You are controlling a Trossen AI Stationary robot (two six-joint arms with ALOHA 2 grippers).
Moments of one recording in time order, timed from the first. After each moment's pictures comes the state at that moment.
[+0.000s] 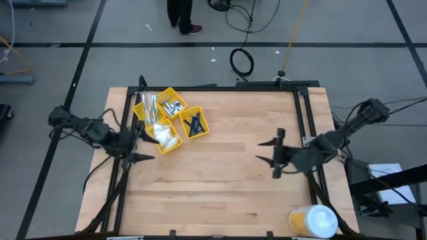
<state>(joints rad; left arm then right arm) -0.43 0.40 0.57 -0.31 -0.21 -0.08 0.58 0.99 0.80 -0.39 0.73 0.12</state>
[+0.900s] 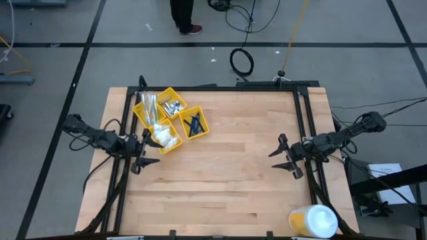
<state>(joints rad) -0.46 0.01 0.04 0.02 -0.29 -0.03 0.41 0.26 0.05 0.22 0.12 0.08</state>
